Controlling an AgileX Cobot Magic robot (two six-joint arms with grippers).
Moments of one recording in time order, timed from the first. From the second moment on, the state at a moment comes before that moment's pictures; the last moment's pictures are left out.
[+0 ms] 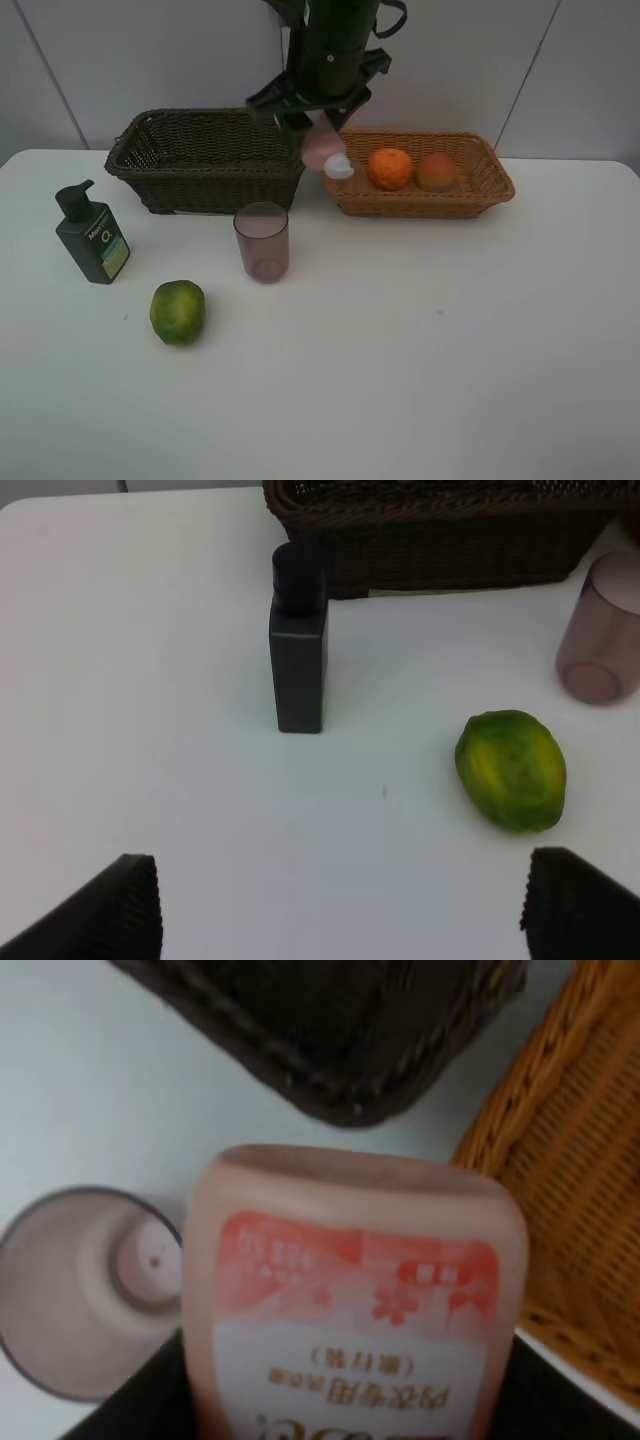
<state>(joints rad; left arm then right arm) -0.05 -0.01 -0.50 0.02 1.06 -0.03 0.71 2.10 -1.99 -0.19 1.16 0.12</state>
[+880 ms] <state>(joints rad) -0.05 -0.01 -0.50 0.02 1.06 -0.03 0.68 2.33 -2.01 -0.19 0.24 0.12</state>
